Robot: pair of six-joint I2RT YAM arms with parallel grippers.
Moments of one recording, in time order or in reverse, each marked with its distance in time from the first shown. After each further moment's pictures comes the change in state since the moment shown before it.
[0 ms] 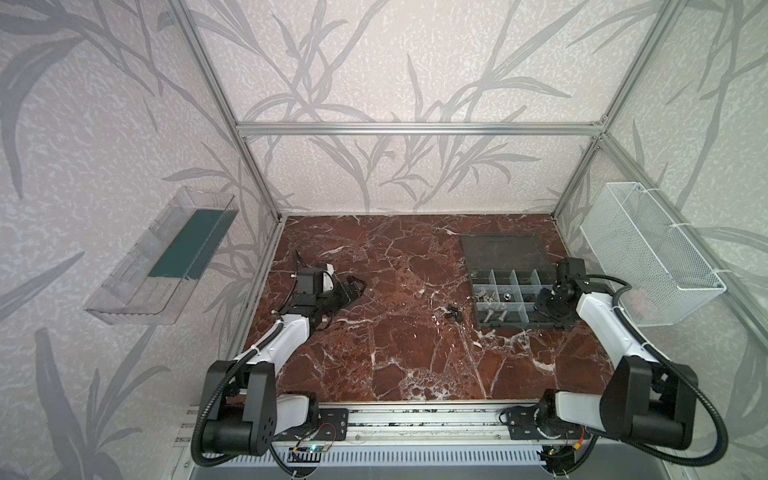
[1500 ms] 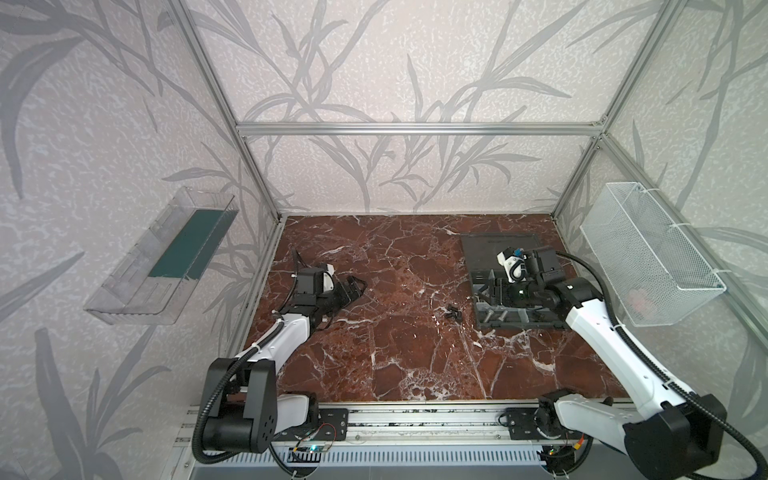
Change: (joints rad) left arm 0.001 0.014 0.000 0.009 0.014 -0.018; right arm 0.465 -0.160 0.124 0.013 -0.393 -0.036
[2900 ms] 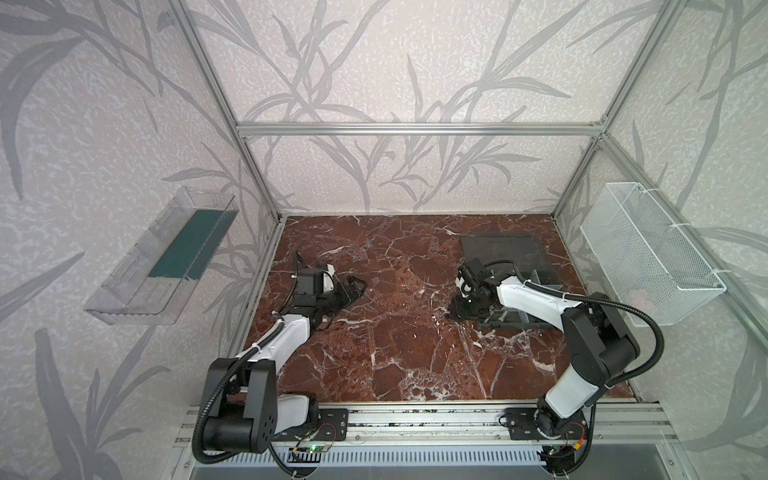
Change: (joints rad) left arm 0.001 0.000 -0.008 0.018 0.008 -0.006; right arm 0.224 0.539 0.047 0.140 0.174 0.090
